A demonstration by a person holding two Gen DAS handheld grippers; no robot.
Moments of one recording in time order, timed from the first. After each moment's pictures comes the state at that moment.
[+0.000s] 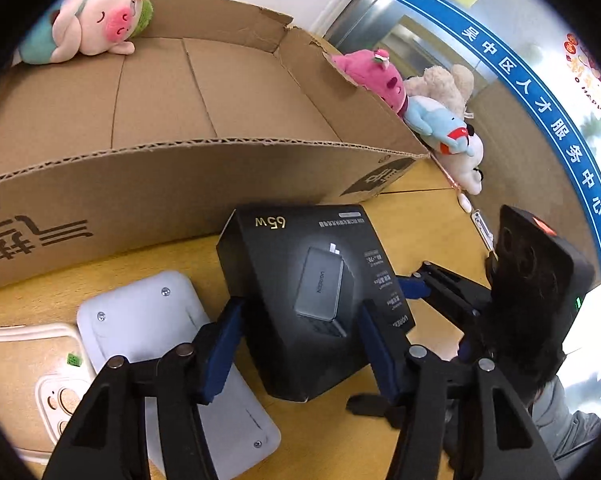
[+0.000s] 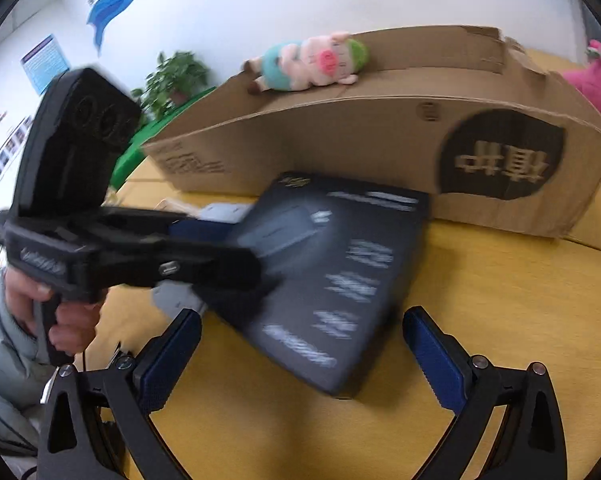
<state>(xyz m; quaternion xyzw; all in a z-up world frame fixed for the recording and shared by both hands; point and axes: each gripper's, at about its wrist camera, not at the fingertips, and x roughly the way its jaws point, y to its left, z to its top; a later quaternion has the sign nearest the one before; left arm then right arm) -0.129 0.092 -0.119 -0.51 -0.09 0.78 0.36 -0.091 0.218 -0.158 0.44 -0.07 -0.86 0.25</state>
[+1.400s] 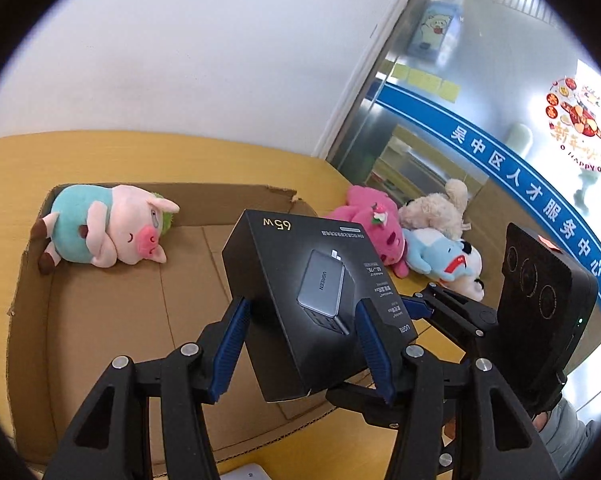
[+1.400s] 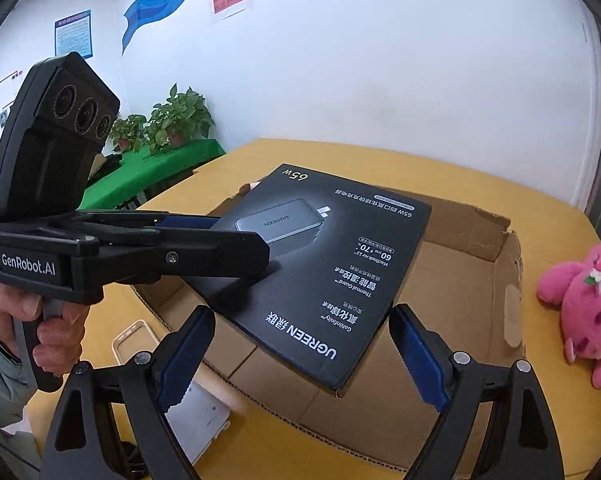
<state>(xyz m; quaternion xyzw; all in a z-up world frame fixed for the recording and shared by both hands) -0.199 0.059 0.022 -0.34 -0.10 0.87 0.33 -0.191 0.206 -0.027 0.32 0.02 -0.92 0.23</state>
